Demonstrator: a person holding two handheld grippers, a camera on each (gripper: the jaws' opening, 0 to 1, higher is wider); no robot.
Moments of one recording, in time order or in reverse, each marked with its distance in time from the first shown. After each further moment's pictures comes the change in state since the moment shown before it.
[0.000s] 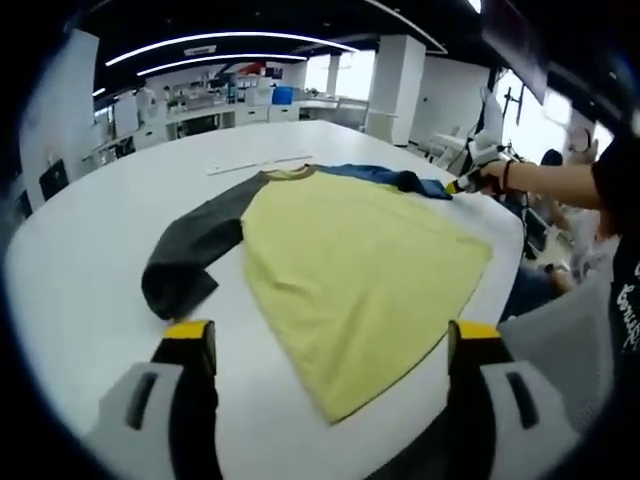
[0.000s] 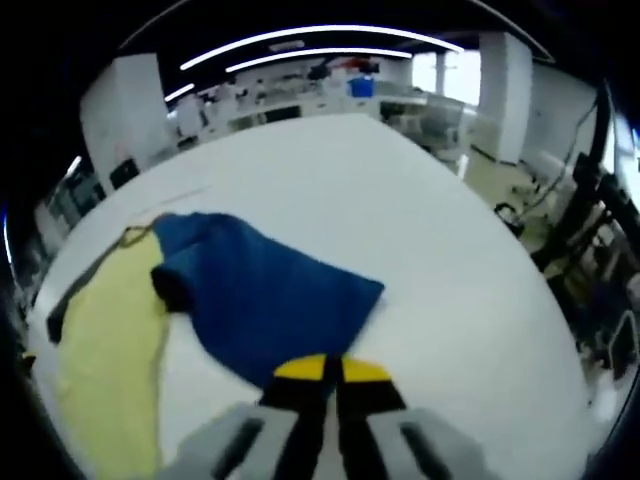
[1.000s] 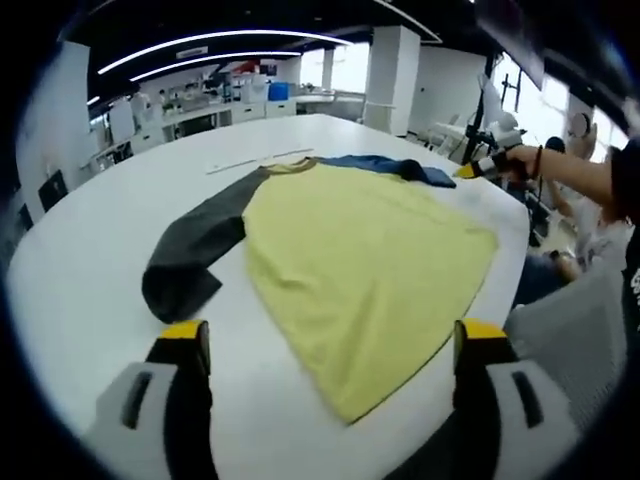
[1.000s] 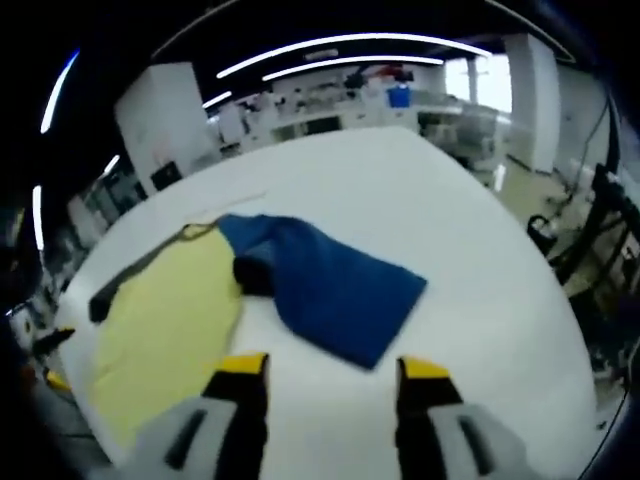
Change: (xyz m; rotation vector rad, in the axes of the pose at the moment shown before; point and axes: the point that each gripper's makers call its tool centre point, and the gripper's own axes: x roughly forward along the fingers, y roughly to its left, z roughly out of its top) left arm 0.010 0.012 -0.008 0.024 0.010 0.006; right arm -0.036 0.033 -0.003 -0.060 -0.053 0.151
